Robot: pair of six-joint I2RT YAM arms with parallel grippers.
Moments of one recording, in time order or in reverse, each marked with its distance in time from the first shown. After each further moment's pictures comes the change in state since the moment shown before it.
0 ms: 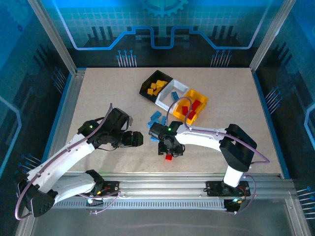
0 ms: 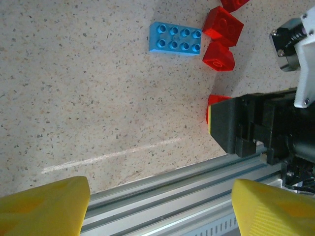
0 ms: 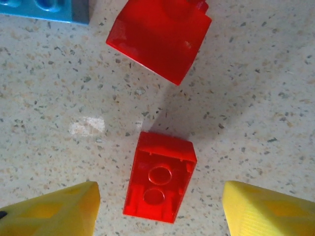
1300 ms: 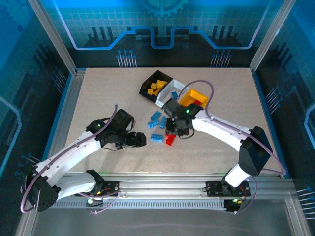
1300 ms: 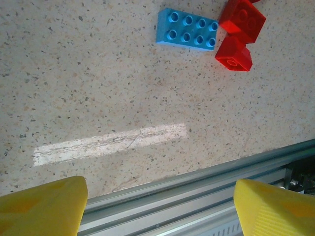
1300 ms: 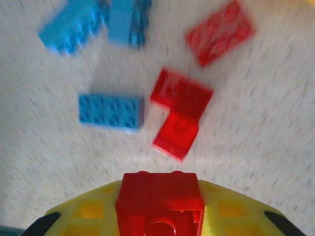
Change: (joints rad) left arm 0.001 0.088 -0.061 0.092 0.027 -0.053; right arm -0.253 -0.147 0.135 -0.002 -0.021 -0.162
